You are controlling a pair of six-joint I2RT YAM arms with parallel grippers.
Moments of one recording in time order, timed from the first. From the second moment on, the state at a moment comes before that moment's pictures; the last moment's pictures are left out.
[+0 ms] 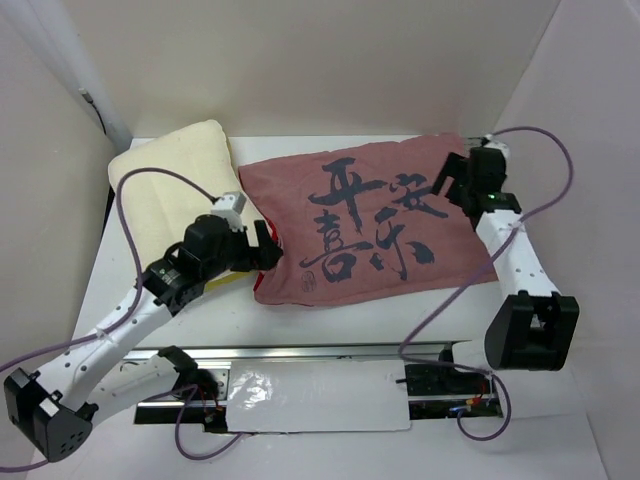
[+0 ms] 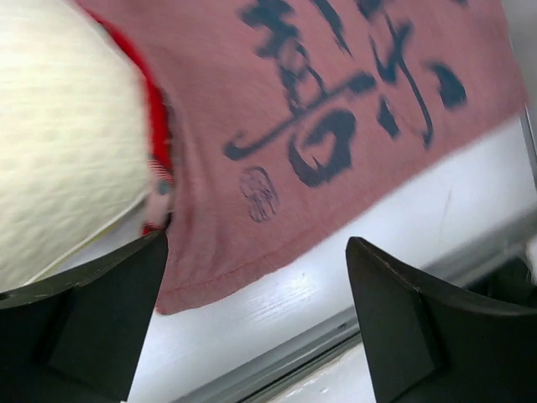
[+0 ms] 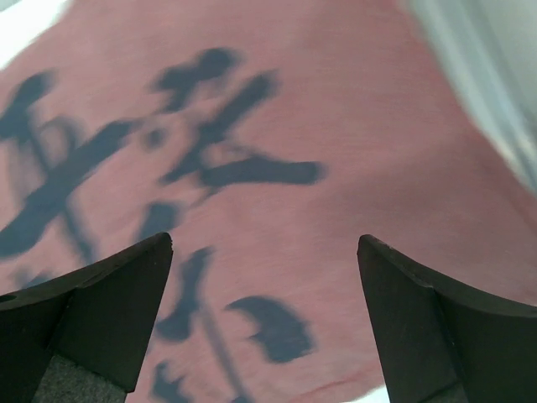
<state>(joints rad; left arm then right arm) -0.58 0.92 0.78 -0.37 0.03 -0.51 -0.16 1.38 1.15 -0.40 0.14 0.34</state>
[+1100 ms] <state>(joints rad) -0.26 1.42 0.97 -0.68 -0.35 -0.70 0.73 1.65 0.92 -0.27 0.24 0.34</state>
